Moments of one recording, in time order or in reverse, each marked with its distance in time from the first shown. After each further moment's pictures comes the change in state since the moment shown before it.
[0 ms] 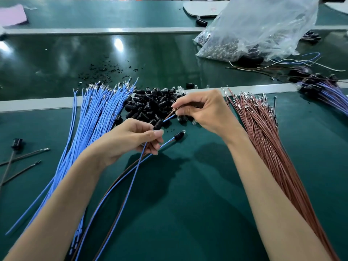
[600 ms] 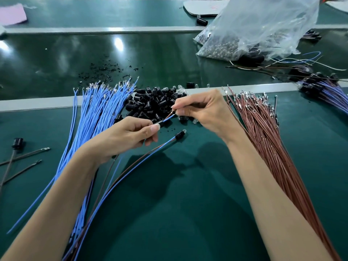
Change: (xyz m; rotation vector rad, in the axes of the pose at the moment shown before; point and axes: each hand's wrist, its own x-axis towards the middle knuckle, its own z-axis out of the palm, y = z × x) left_hand -0.006 0.006 -0.008 0.205 -0.029 0.109; right_hand -0.003 0.003 0.004 0.215 0.008 0.035
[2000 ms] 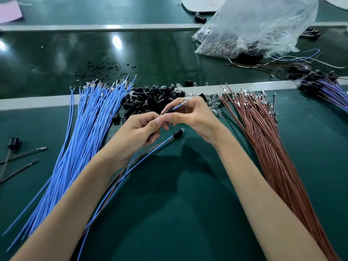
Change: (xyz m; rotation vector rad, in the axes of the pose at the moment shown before) left_hand 0.012 0.001 0.030 -0.212 0.206 0.099; right_hand -0.001 0.011 0.018 0.276 -0.165 0.169
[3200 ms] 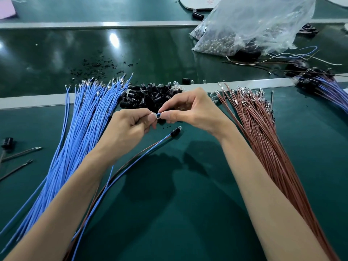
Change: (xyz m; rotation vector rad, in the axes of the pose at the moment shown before) left_hand 0.000 0.000 -0.009 0.328 0.153 0.071; right_hand -0.001 -0.017 -0.007 -0.215 -0.031 -0.050
